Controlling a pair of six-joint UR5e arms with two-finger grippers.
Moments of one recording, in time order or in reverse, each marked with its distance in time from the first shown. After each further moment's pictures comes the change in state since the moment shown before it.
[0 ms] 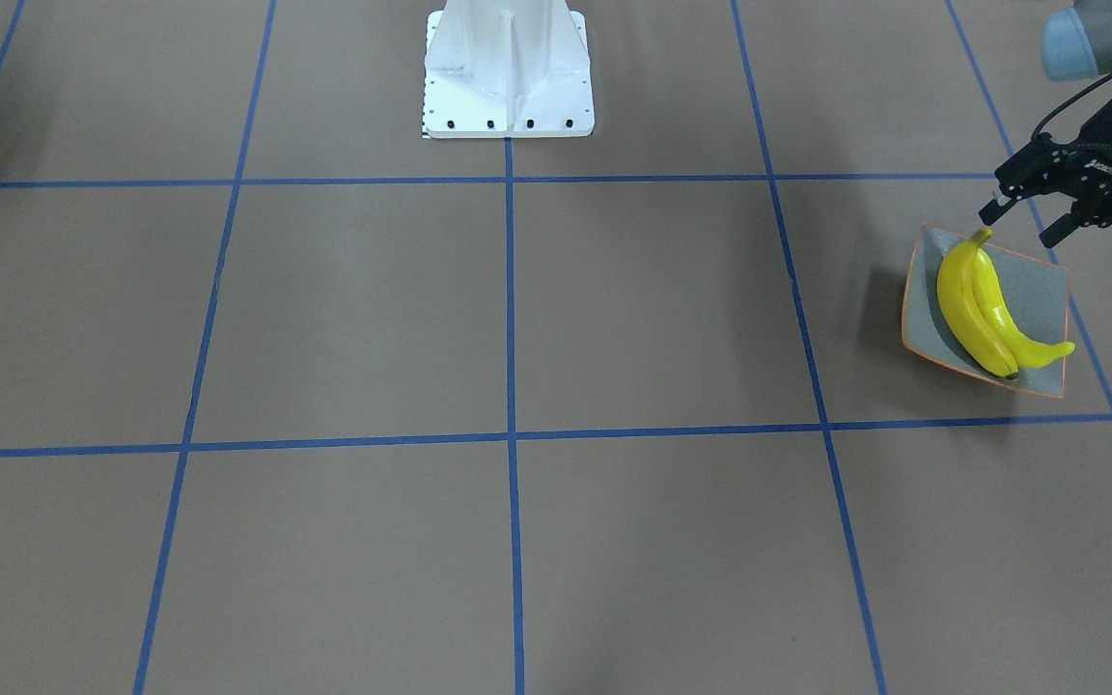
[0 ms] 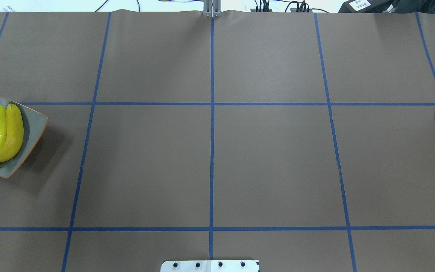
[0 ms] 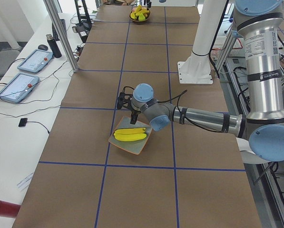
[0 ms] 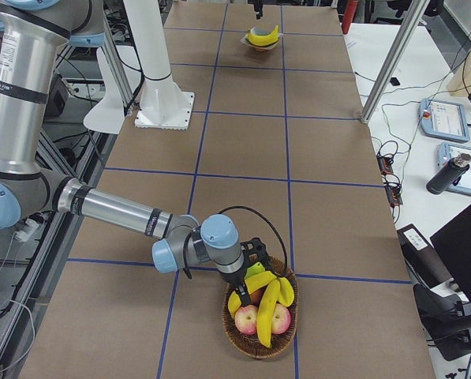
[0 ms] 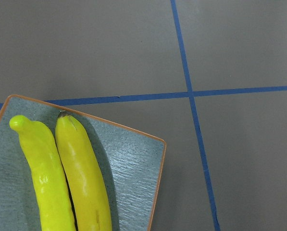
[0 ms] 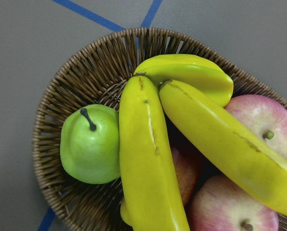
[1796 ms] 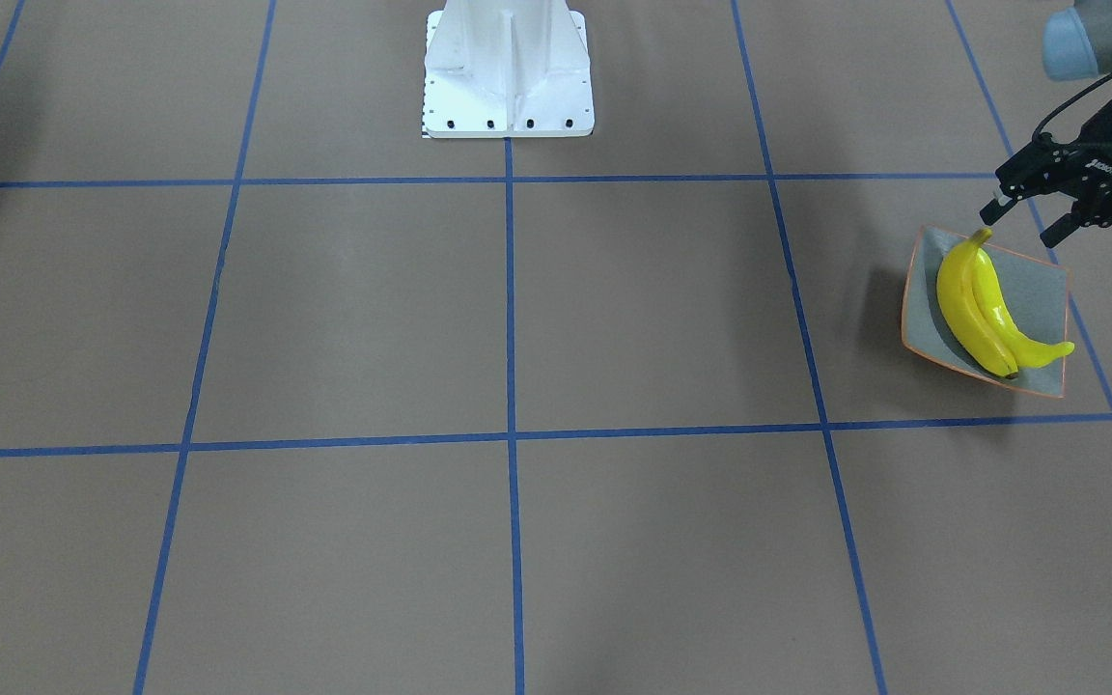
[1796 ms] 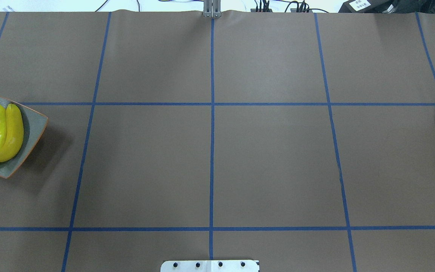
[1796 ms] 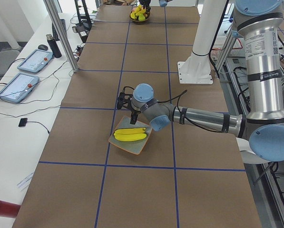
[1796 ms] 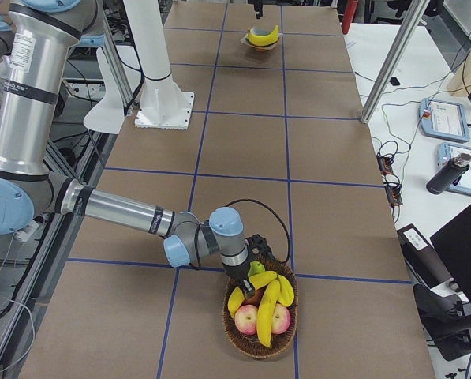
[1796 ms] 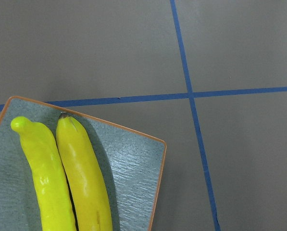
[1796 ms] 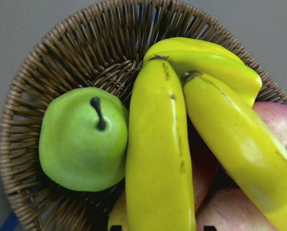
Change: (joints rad) left arm -0.001 0.000 0.000 -0.001 0.000 0.000; right arm -0.141 0.006 -0.011 0.028 -0.157 -0.003
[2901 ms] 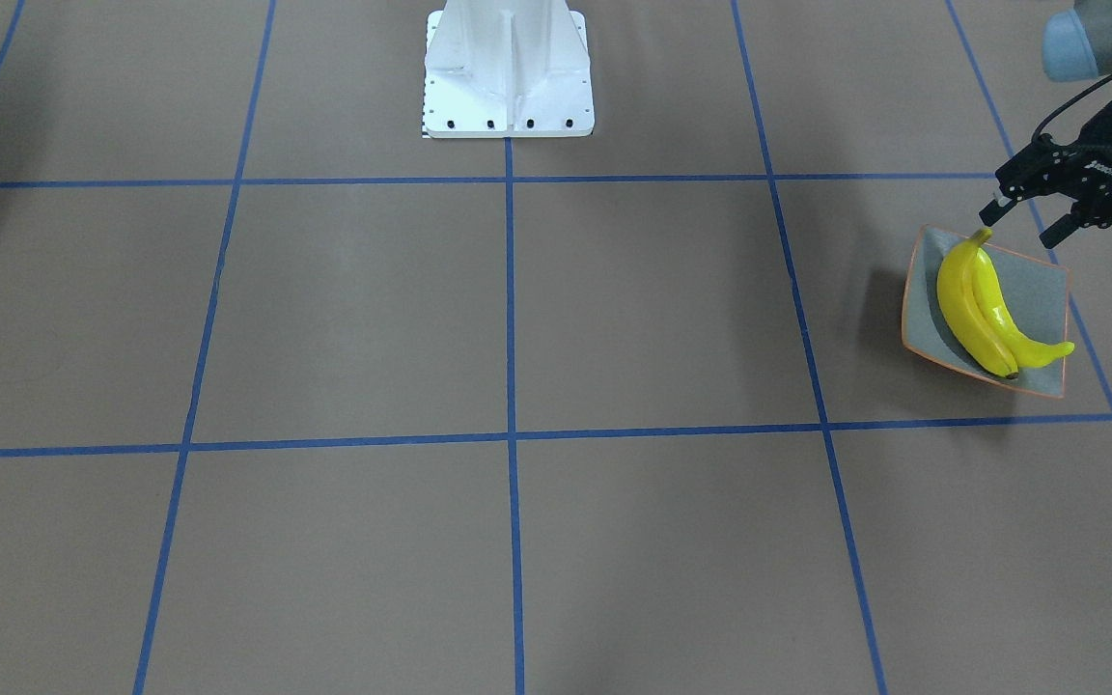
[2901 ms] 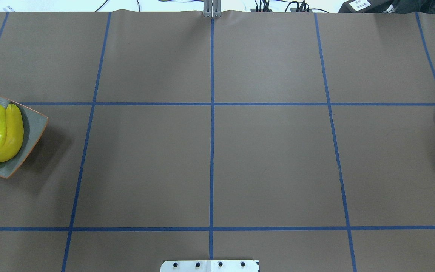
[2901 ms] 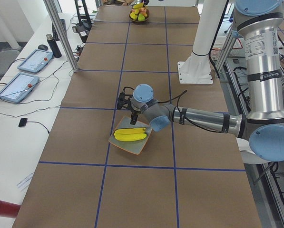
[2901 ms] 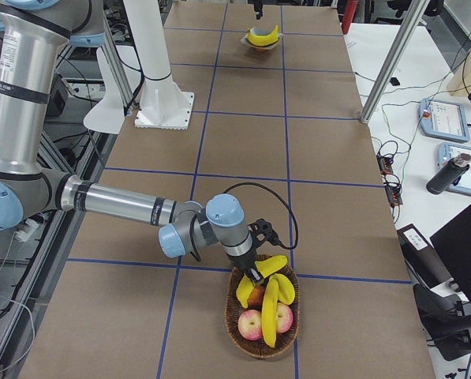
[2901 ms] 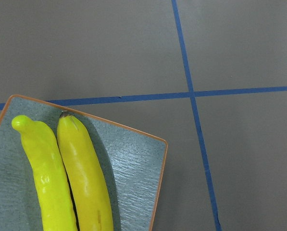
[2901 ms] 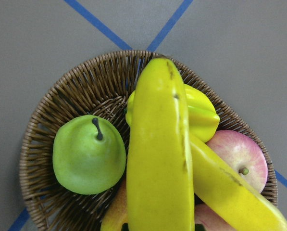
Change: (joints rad) left arm 0.001 0.000 0.004 -0.001 -0.002 0.000; right arm 0.173 0.006 0.177 -0.152 0.127 -0.131
